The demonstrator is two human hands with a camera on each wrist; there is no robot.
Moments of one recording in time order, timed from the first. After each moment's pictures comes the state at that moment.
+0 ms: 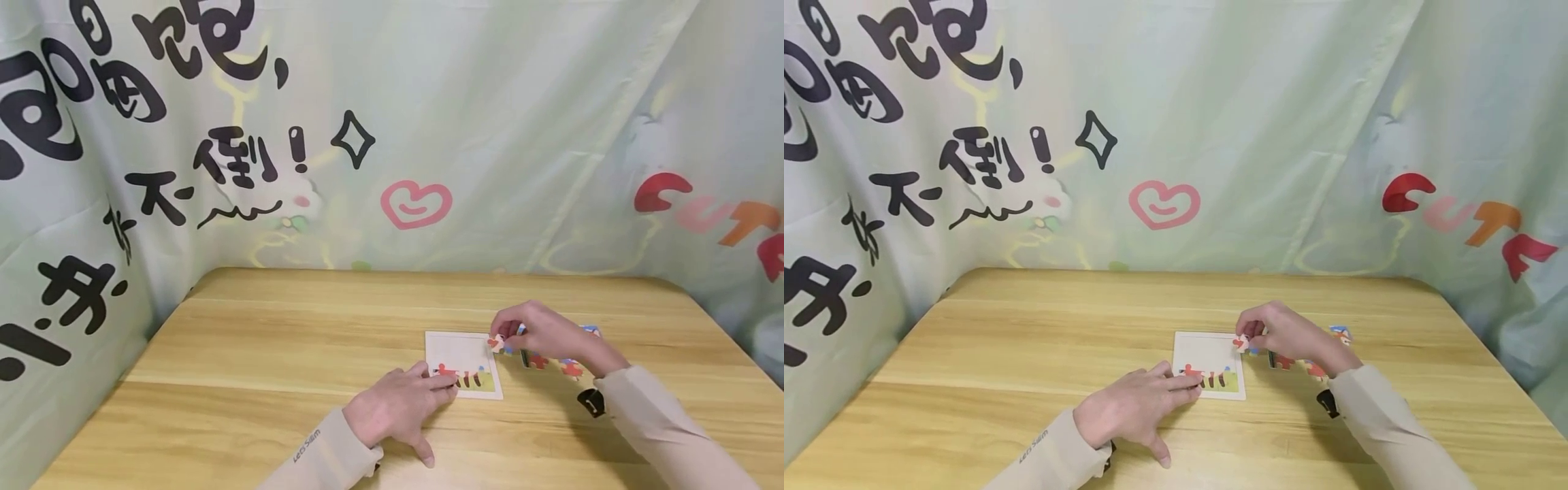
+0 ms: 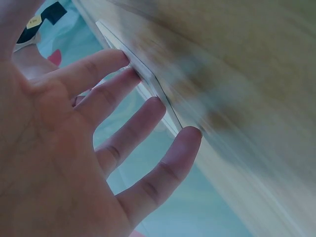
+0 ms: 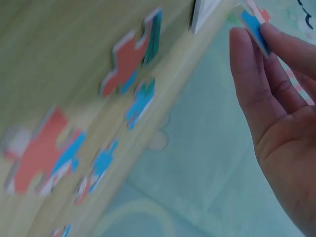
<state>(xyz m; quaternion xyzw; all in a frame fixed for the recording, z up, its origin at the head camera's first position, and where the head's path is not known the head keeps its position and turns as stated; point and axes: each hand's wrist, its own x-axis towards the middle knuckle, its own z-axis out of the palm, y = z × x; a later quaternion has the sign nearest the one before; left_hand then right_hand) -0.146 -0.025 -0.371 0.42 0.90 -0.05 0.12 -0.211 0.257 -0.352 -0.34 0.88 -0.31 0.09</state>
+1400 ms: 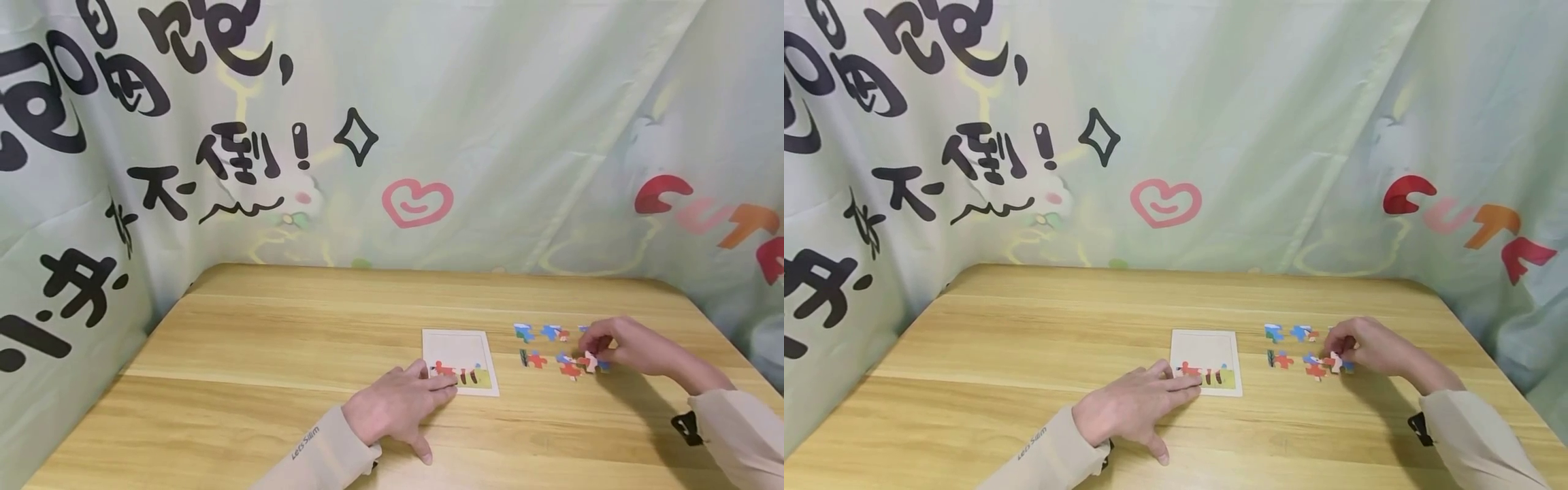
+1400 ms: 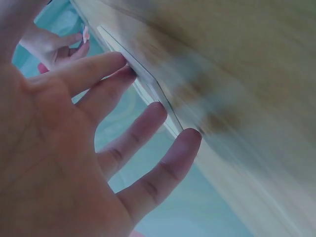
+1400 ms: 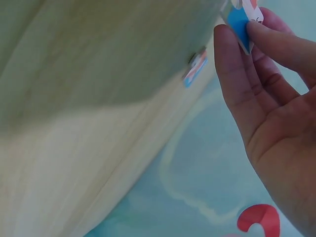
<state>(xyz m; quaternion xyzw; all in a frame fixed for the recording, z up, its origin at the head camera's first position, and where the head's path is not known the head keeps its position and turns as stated) -0.142 -0.028 -0.373 0.43 0.90 -0.05 0.12 -0.191 0.380 -0.376 -0.37 0.90 -0.25 0.03</state>
